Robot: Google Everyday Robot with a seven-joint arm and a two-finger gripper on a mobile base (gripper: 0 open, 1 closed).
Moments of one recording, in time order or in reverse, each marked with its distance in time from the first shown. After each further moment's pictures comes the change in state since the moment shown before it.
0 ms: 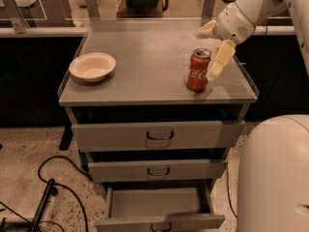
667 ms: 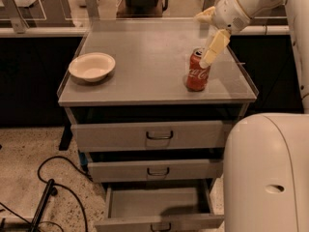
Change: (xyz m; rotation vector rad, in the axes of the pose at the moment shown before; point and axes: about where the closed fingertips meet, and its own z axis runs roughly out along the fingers) arm -0.013 -0.048 -0.006 0.135 -0.049 -0.026
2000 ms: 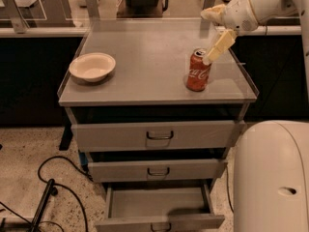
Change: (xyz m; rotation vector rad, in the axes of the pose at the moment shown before) arm 0.005 -0.014 -0.012 0.087 -0.155 0.011
